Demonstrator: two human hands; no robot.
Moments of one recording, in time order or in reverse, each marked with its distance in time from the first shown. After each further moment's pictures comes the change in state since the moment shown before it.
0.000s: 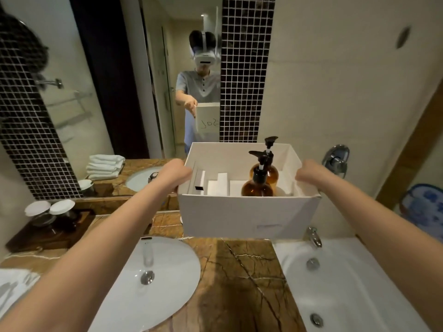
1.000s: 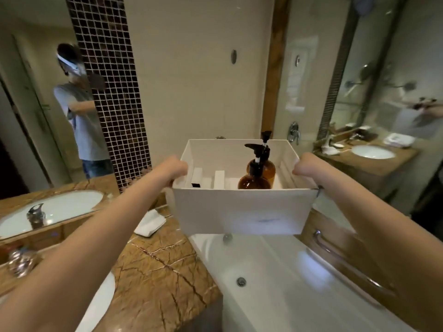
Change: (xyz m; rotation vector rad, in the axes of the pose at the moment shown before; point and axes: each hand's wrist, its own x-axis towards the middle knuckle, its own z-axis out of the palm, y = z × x) left_hand -0.162 0.204 0.091 -0.078 -0.304 0.355; right_hand -0.208 0.229 -0.135 0.077 0.254 0.406
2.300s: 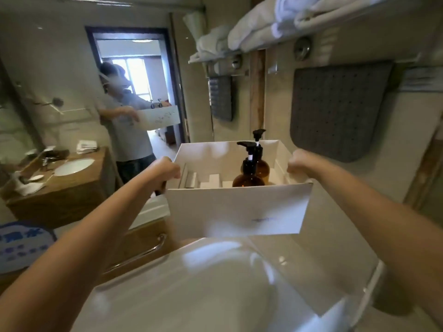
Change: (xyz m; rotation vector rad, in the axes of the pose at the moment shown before) left_hand -0.270 0.306 0.243 -0.020 -0.977 1.077; right_hand -0.419 0.272 -0.129 0.178 0.712 1.208
